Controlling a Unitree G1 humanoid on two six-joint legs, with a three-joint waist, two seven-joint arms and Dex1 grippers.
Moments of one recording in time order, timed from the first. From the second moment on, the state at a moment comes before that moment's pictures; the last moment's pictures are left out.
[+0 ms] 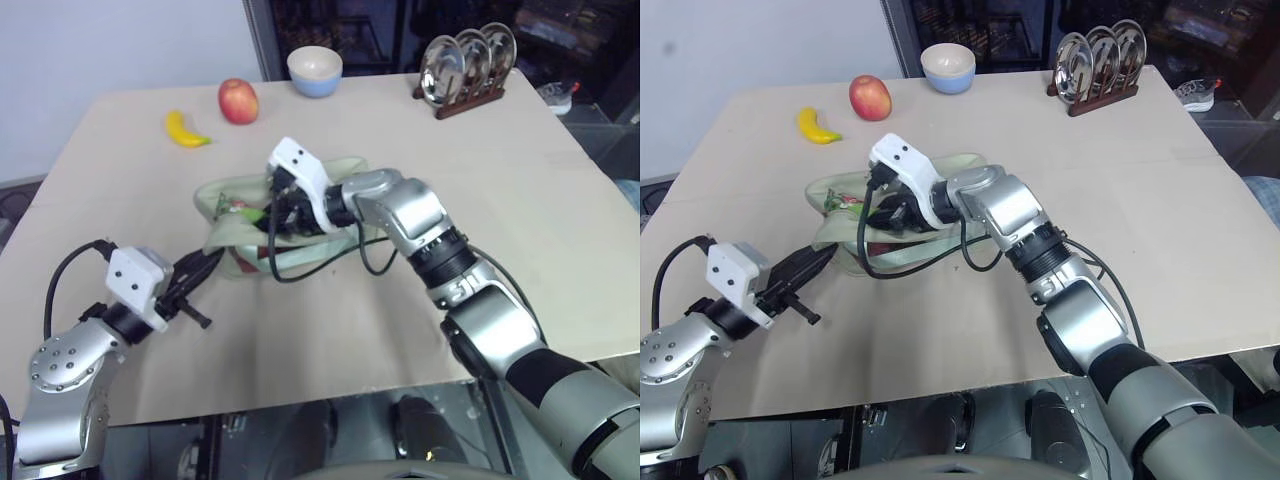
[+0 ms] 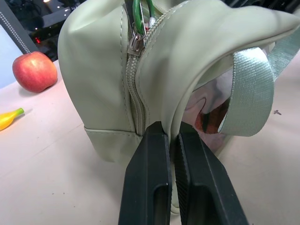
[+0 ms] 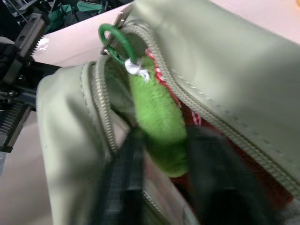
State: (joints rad) left arm 0.19 0.63 0.41 -0.36 -0.39 0.10 -0.73; right arm -1.14 0.04 0.32 0.42 0.21 0.78 0.87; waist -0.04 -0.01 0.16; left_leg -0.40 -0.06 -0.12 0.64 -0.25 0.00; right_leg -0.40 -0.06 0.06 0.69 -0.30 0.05
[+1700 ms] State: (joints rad) left arm 0.12 0.62 0.35 -0.31 -0.35 0.15 -0.60; right arm -0.89 -0.32 0.18 0.67 0.03 0.25 0.46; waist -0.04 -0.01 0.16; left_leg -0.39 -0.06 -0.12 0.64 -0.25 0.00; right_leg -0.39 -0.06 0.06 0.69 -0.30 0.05
